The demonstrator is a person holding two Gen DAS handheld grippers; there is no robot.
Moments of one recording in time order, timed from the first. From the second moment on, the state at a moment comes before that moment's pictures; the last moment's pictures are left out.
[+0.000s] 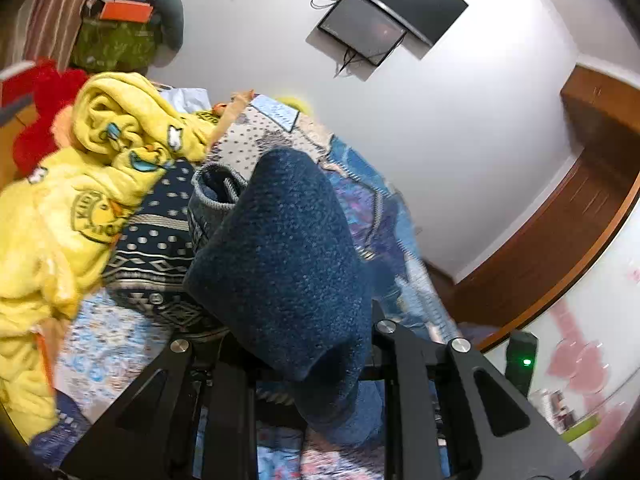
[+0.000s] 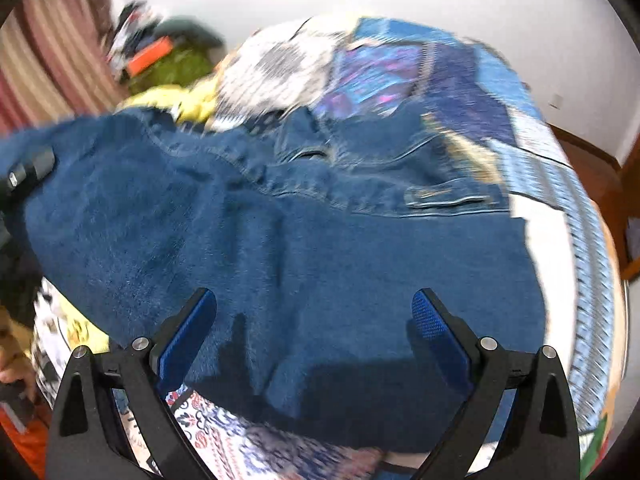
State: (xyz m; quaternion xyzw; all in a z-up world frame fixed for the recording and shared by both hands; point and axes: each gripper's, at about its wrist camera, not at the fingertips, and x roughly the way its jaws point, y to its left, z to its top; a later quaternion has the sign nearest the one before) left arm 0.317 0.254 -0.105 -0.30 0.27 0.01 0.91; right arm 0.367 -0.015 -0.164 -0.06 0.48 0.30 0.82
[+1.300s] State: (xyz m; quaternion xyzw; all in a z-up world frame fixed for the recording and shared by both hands) left arm 0.343 -0.042 -0.172 0.05 0.46 -0.23 0.85; right arm 0.340 -0.287 -0.143 0.10 0.46 0.15 0.87
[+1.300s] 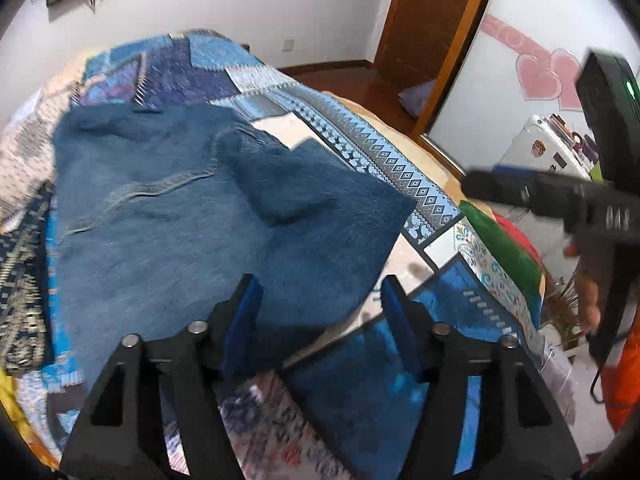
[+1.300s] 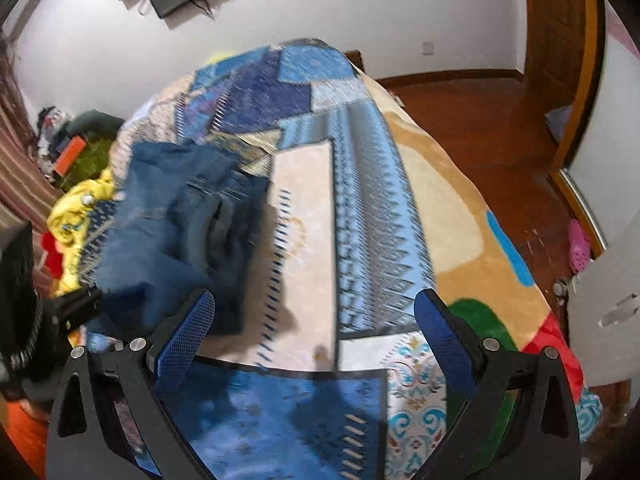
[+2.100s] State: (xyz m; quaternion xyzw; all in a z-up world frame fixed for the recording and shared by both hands) left arm 0.336 0.095 -0.194 0.00 0.46 -0.06 0.89; right arm 0.372 -0.233 -0.207 0.06 0.51 0.19 0.83
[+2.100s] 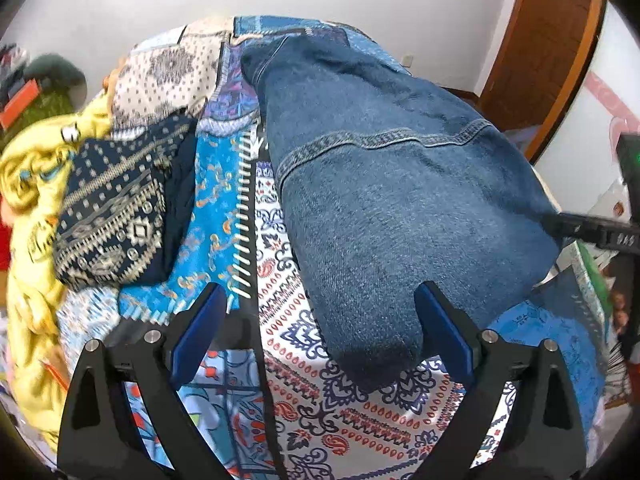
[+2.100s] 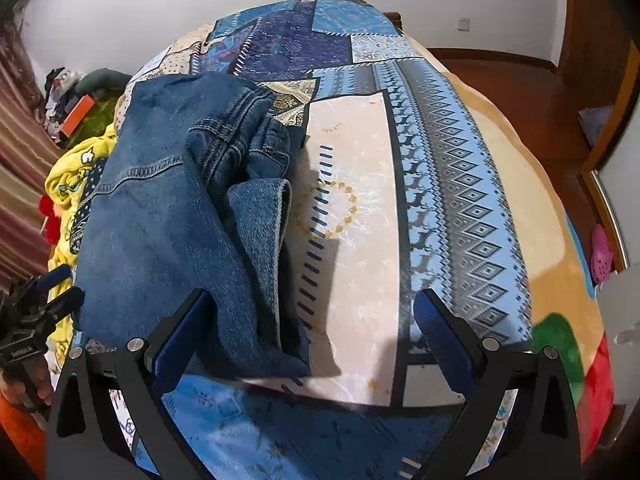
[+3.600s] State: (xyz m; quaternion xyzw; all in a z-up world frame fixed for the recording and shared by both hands) left arm 0.427 0.141 -0.242 -0.25 0.56 -0.16 0.78; right arm 0.457 -0.190 -0.257 0.14 0.61 0.35 0.69
